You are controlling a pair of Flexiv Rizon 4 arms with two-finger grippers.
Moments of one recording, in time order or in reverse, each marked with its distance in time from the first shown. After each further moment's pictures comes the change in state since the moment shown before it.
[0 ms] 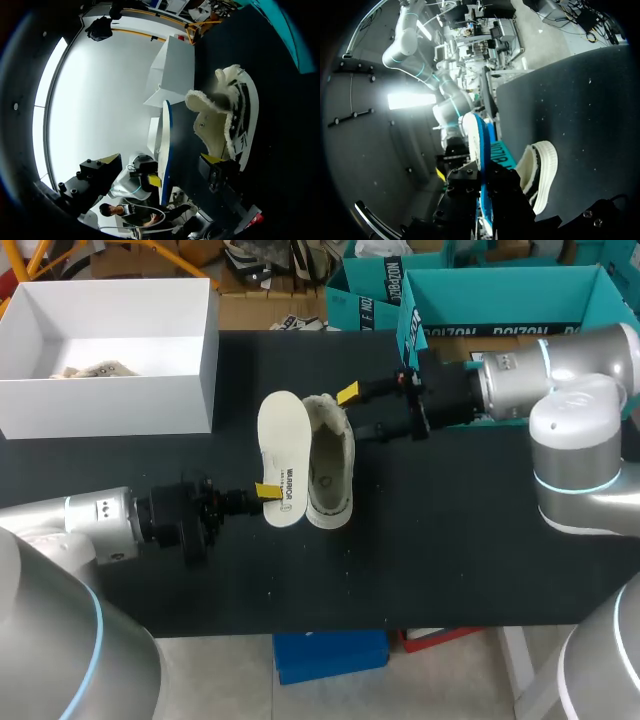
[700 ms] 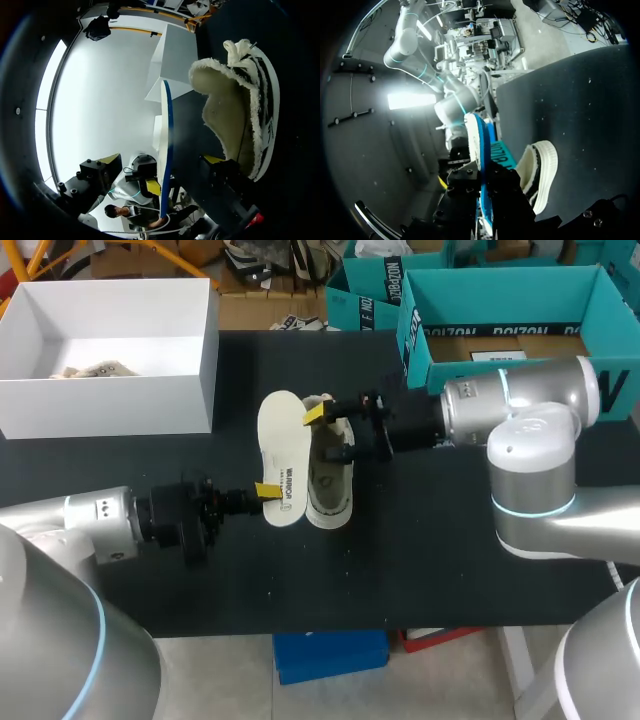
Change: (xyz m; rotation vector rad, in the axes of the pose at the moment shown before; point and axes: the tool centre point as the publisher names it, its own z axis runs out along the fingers) left arm 0.000 0.000 0.000 0.000 0.000 0.000; right arm -0.009 -0.018 0.056 0.008 0.060 0.038
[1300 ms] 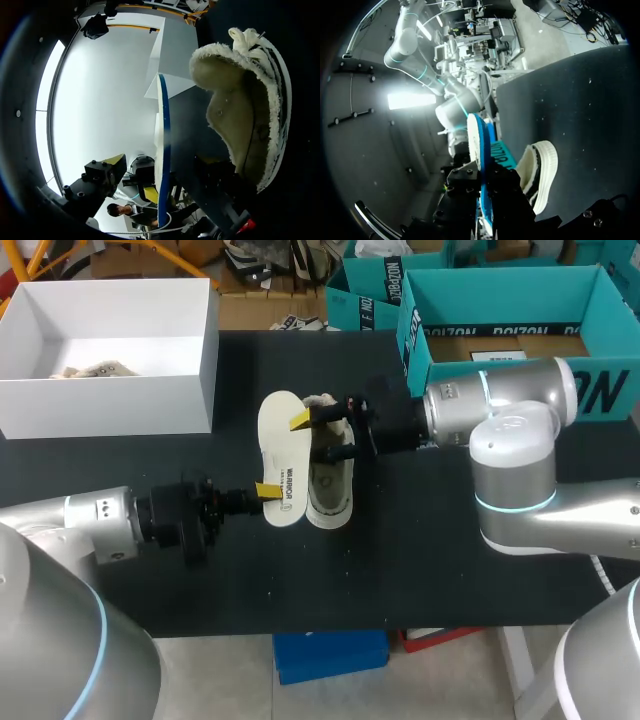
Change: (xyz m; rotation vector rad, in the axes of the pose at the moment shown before) left arm 0.000 0.000 0.000 0.000 0.001 0.000; right arm -0.004 0.003 0.022 0.030 0.013 0.020
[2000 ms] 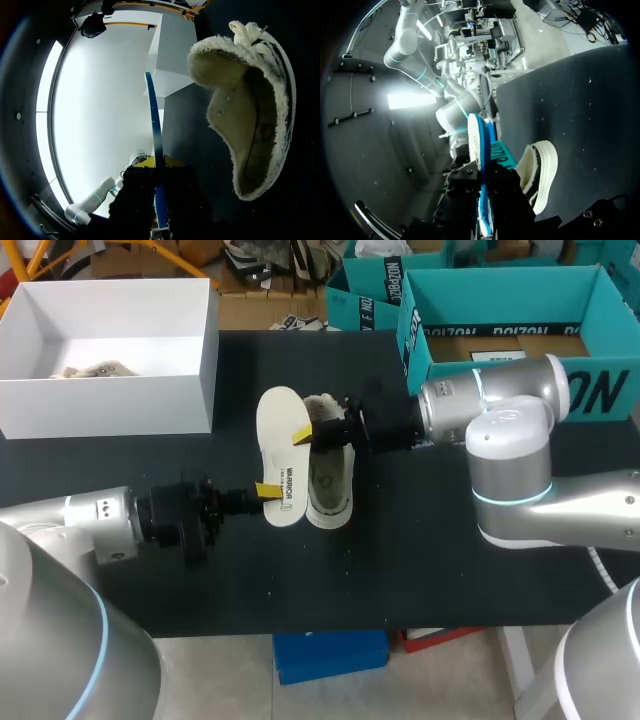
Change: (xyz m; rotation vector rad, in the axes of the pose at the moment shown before) left arm 0.000 0.000 0.001 0.000 -0.001 0.000; right arm -0.002 0.002 0.005 0.031 0.007 0.020
